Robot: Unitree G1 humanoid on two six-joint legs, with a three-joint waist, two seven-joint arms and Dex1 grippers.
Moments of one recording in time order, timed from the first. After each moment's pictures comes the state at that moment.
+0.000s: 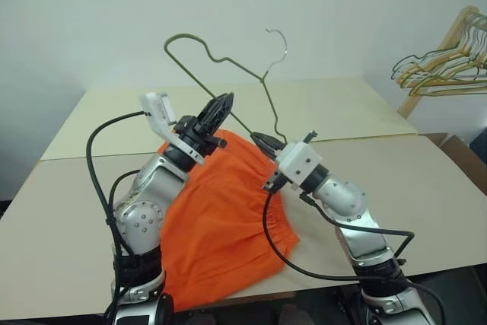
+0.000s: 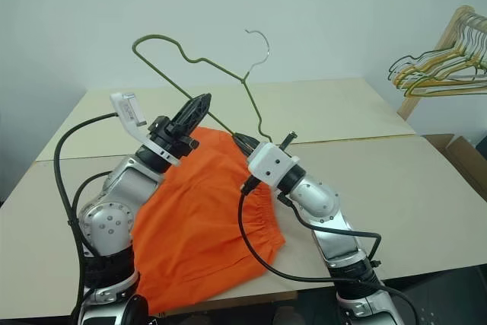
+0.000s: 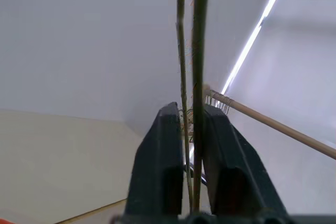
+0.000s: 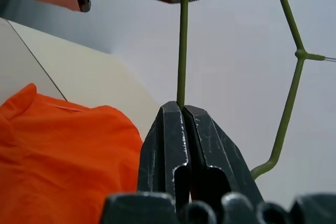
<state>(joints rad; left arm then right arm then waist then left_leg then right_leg) -0.42 0.09 0.19 -0.42 -0.91 0.64 -0.22 -0.33 -0.30 0.23 -0.26 -0.12 -0.05 0.45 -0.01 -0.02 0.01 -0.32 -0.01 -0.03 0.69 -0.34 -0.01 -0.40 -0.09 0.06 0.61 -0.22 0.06</state>
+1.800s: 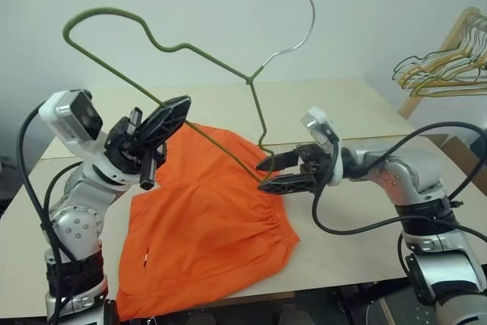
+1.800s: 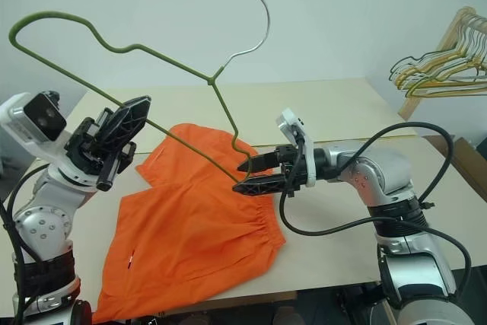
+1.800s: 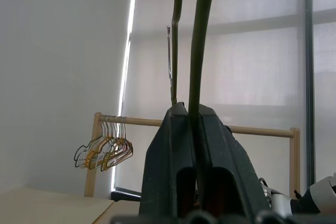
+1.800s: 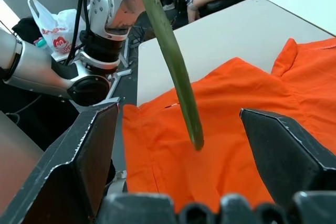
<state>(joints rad) -0.33 0.44 0.34 -0.38 -1.22 0.54 -0.89 -0.71 -0.60 0.14 -0.07 0.79 0.97 1.21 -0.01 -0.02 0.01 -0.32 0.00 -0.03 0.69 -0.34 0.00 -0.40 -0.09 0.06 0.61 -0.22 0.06</state>
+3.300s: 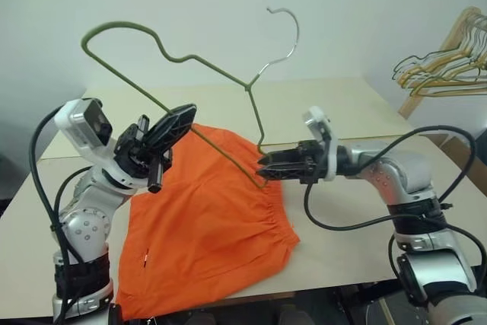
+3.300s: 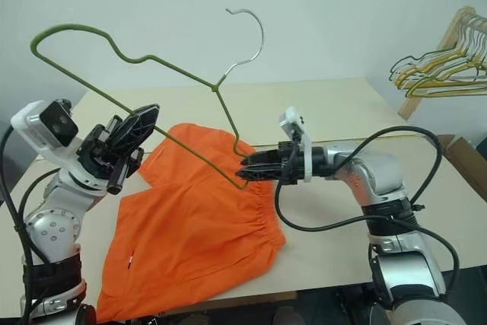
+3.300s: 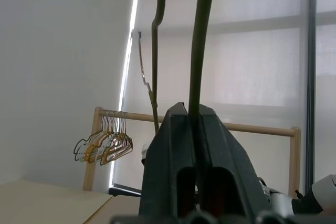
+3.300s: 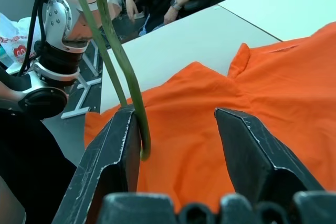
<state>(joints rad) -0.31 0.42 0.32 -0.36 -1.18 0.53 -0.93 -0.70 -0.57 0.11 0.04 0.66 0.87 1.20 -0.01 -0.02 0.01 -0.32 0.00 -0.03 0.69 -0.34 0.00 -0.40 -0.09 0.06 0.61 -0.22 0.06</state>
